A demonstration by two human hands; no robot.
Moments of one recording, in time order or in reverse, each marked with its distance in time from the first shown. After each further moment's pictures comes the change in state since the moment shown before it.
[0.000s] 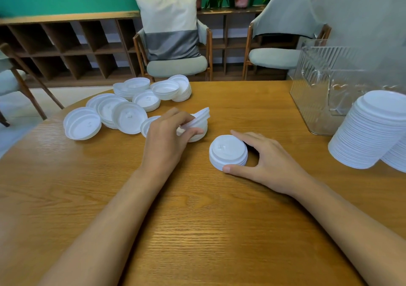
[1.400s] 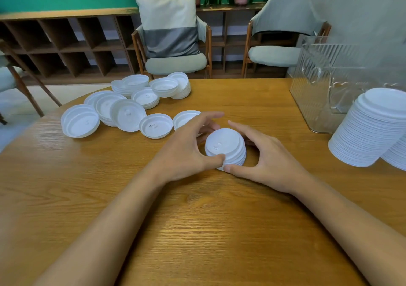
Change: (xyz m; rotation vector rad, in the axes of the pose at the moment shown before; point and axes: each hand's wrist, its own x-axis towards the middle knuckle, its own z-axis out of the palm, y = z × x) left_hand -0.010 0.036 -0.004 -0.414 -0.509 -0.180; right_hand 0.003 0.009 0.004 0.088 0.038 -0.125
